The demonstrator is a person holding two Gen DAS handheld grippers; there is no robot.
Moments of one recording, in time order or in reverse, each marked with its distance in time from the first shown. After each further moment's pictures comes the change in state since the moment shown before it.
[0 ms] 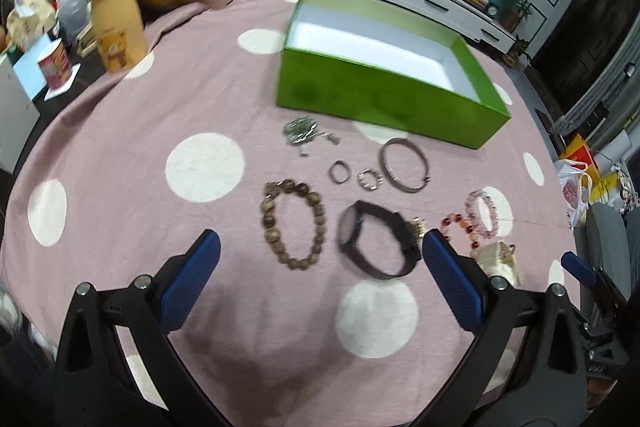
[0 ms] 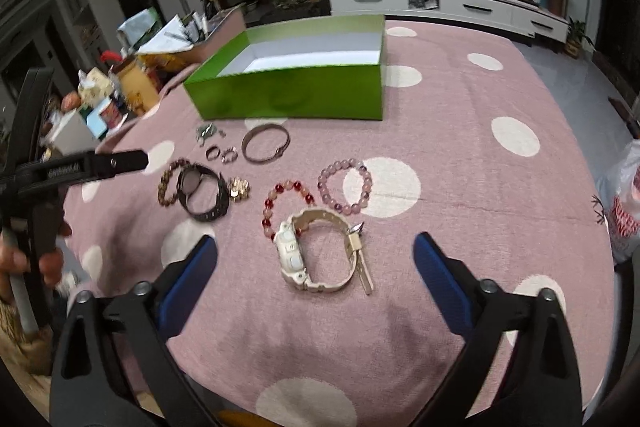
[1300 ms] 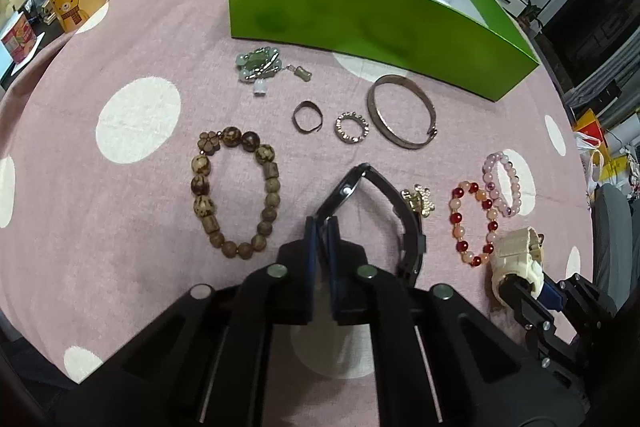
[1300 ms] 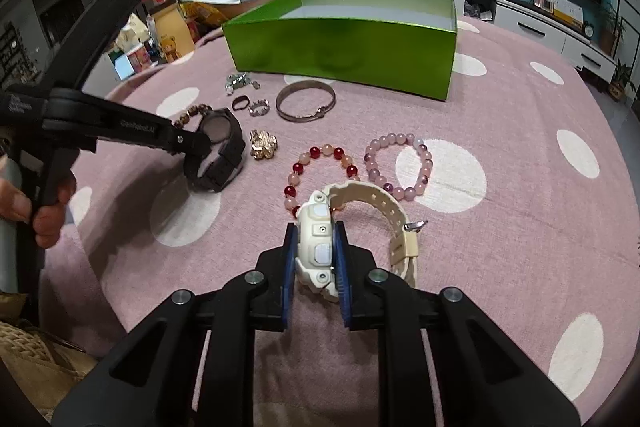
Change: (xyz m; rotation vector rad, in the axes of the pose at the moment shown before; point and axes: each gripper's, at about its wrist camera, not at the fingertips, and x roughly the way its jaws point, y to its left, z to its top) left arm 0.065 -0.032 -0.007 0.008 0.164 0.013; right arm 0.045 0.009 -0.019 -0.166 0.031 0.098
